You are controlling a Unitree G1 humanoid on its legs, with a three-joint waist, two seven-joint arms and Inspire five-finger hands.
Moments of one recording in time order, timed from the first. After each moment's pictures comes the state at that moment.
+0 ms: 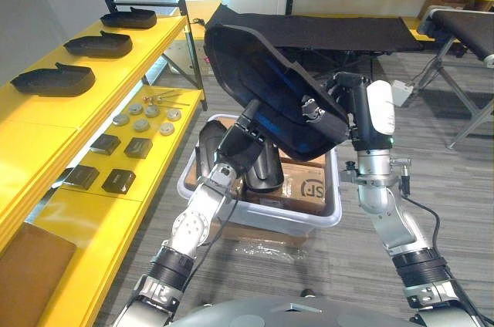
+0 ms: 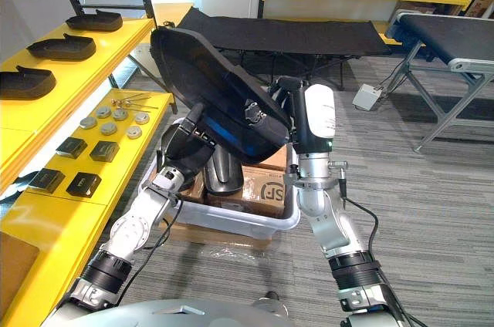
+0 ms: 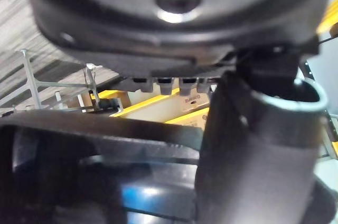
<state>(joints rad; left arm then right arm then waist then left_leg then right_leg) -0.16 0.11 -0.30 0.12 -1.41 0.05 -0.08 -0.14 -0.38 0.14 0.03 -0.54 -0.36 -0.51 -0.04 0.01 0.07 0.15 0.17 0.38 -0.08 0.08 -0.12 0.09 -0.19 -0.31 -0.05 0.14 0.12</state>
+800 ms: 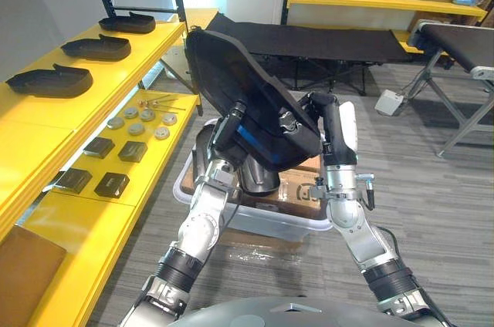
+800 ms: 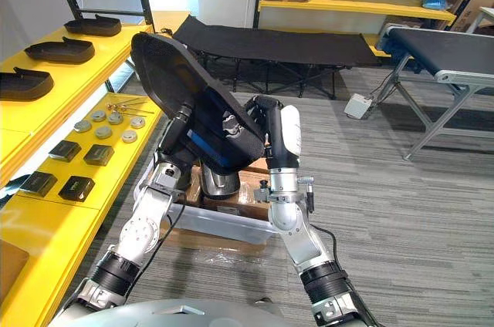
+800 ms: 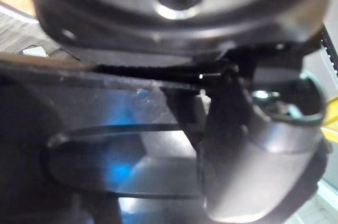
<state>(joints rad) -0.16 0.07 -0.34 0.12 -1.22 -0.17 -0.04 -0.09 -0.25 0.25 0.07 -0.42 -0.41 -0.50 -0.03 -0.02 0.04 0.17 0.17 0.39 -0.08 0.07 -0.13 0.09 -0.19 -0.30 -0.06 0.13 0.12</state>
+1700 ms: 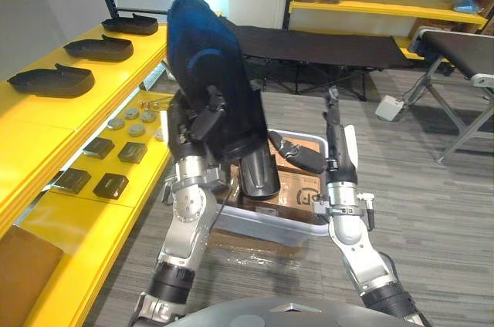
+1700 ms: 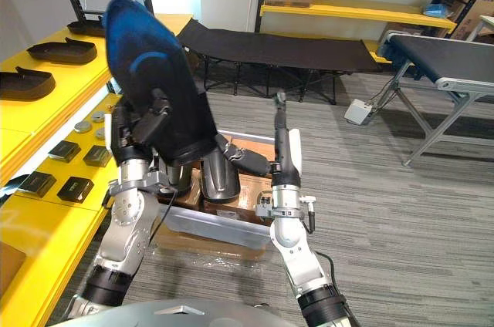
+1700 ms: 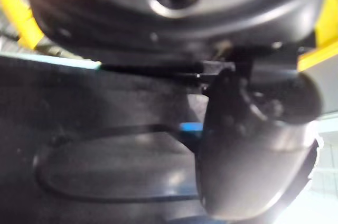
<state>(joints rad) -0.01 0.04 -0.17 -0.13 -0.07 -0.26 0.53 0.08 -0.19 0.22 0.00 -0.15 -0.34 -0.41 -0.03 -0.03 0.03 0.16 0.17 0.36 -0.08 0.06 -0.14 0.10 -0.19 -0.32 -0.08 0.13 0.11</state>
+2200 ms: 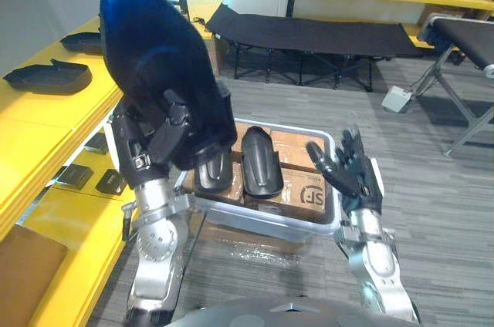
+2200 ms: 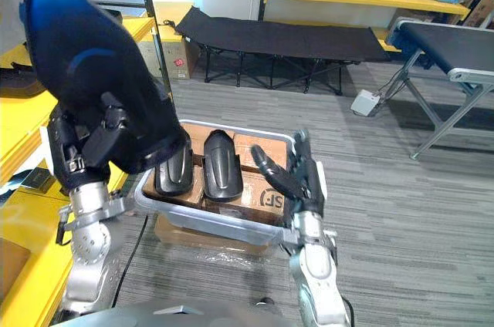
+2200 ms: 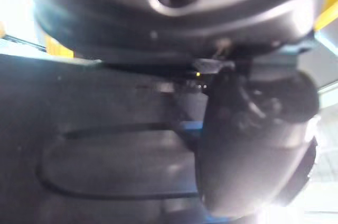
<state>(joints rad) 0.27 0.08 -0.06 -0.34 -0.14 -0.41 0.38 0.38 -0.15 0.06 -0.09 0.26 -0.23 -0.17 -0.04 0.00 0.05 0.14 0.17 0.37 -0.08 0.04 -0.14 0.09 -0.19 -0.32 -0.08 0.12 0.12</state>
